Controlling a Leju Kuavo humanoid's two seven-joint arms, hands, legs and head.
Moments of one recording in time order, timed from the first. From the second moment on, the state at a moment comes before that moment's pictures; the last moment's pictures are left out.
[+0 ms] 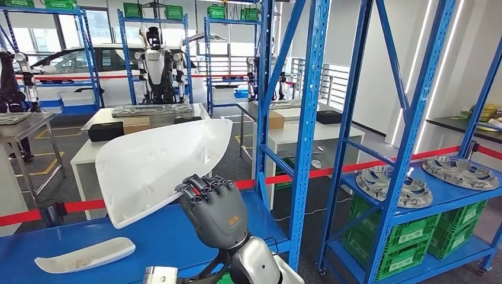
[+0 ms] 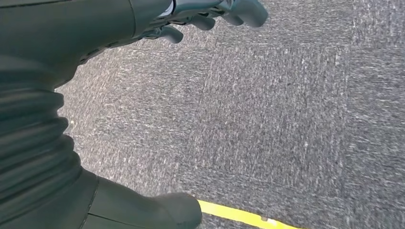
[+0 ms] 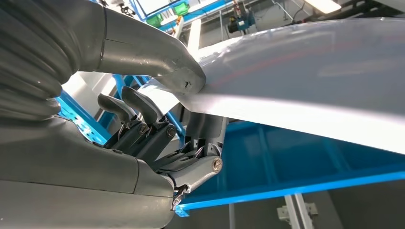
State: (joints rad) left arm -0.14 -0.14 1.12 -0.20 -1.04 0.34 -0.37; right arm -0.80 0.01 0.63 -0.97 1.20 -0.25 -0.36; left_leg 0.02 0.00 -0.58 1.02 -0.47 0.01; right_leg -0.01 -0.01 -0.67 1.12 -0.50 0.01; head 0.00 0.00
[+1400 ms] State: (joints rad) left arm -0.14 -0.14 1.12 -0.20 -1.04 0.33 -0.37; right arm -0.76 -0.01 0.60 -1.03 1.16 -0.22 -0.39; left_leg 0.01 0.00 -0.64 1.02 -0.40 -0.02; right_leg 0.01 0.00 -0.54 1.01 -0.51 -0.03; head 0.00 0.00
